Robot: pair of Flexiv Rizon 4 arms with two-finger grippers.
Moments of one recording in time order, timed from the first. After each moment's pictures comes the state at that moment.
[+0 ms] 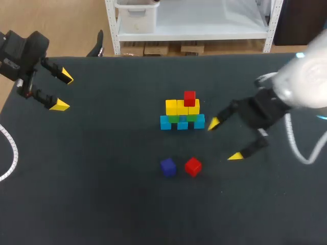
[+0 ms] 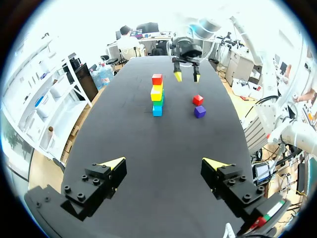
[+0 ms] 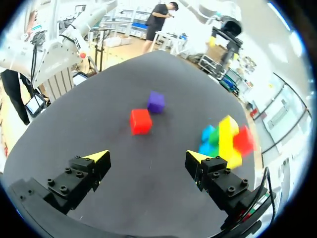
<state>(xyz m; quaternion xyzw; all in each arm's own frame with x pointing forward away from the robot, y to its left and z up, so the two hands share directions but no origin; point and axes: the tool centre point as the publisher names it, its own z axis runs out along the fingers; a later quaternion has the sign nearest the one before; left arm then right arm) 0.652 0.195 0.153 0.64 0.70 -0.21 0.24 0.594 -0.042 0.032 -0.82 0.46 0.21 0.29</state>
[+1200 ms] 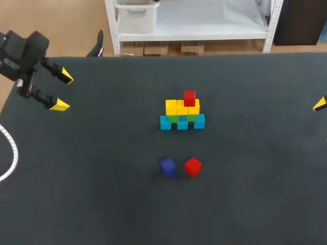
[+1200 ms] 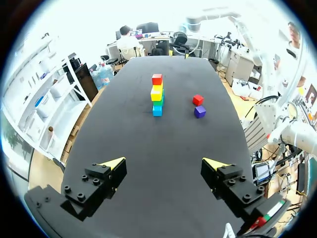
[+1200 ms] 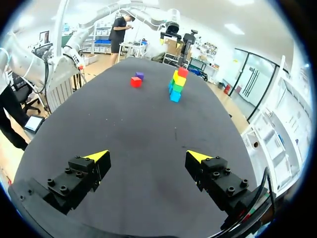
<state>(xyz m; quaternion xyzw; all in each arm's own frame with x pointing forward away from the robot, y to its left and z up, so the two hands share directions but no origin) 0.652 0.195 0.153 0.64 0.70 -0.21 0.24 0.623 -0.289 0.055 -0.70 0.57 0.25 0.35</state>
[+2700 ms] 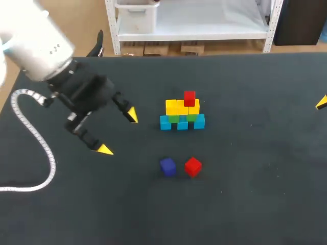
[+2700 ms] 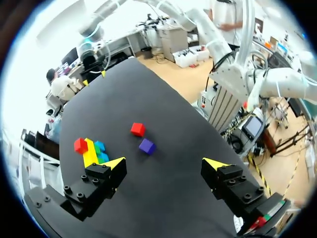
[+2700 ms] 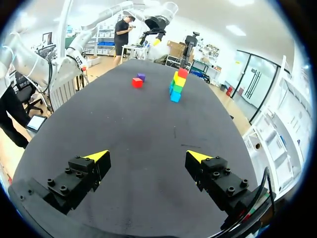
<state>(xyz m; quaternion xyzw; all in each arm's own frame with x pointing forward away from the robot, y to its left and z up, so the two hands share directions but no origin) 0.532 0.053 0.143 0.86 0.44 -0.19 0.19 0.628 -0.296 0.055 -0.71 0.56 0.26 0.34</state>
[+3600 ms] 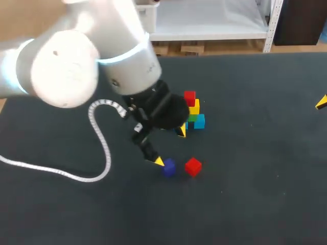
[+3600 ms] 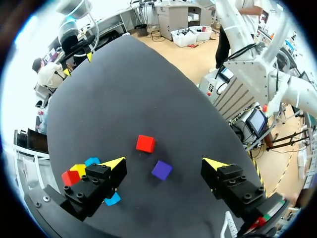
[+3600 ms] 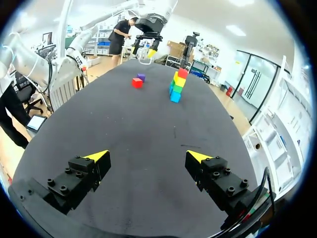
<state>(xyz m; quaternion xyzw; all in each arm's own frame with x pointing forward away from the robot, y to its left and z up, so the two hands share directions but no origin) 0.532 -0.049 0.095 0.87 0.46 -0.13 0.10 0.628 -0.296 0.055 -0.71 0.56 0.26 0.34</state>
